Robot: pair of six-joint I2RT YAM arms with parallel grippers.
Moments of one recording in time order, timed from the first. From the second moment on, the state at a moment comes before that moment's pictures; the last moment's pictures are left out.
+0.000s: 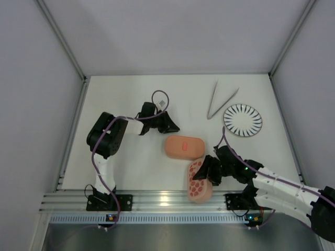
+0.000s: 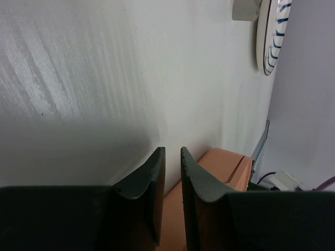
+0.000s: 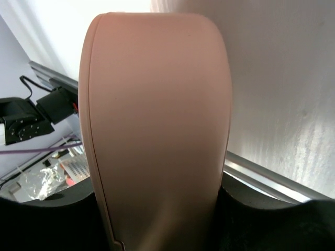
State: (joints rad) left arm -0.43 2.04 1.04 0.36 0.66 -0.85; right arm 0.81 0.80 0.30 -0.36 -0.35 1.23
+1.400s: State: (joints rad) left arm -0.50 1.88 0.84 0.38 0.51 -0.85; right arm 0.42 1.04 0.51 -0.35 -0.33 0.91
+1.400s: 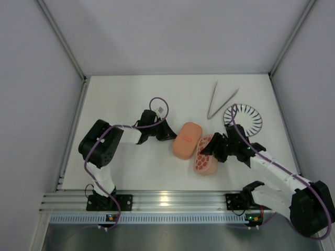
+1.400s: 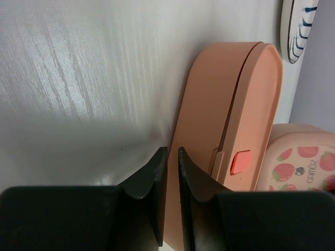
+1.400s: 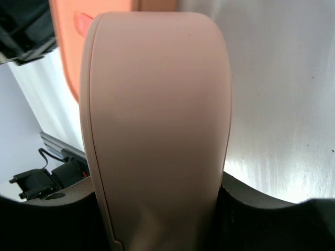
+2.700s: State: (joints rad) left arm -0.46 1.64 1.11 -0.16 0.14 -0.76; right arm 0.63 1.27 0.50 0.26 0.07 1.27
